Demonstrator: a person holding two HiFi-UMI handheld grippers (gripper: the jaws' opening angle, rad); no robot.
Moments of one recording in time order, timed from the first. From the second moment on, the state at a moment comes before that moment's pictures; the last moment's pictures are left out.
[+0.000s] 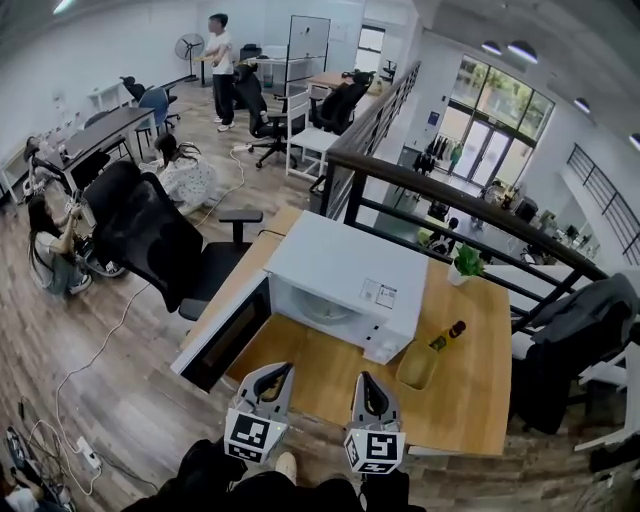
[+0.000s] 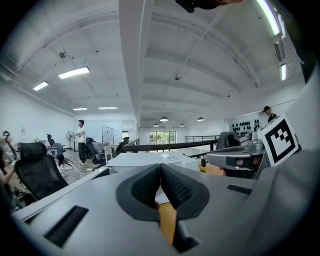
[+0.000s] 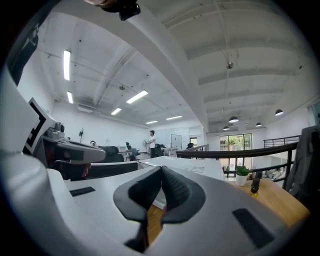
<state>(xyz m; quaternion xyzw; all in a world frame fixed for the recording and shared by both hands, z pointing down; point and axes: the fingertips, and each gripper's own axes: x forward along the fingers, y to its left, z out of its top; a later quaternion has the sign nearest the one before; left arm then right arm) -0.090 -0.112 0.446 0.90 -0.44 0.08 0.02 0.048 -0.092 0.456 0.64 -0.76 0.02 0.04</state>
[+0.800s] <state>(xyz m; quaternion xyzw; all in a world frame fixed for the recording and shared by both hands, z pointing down) -0.047 -0.263 0.539 0.90 -0.42 0.12 0.06 0.069 -0.226 0.549 0.64 -0.76 0.09 0.07</state>
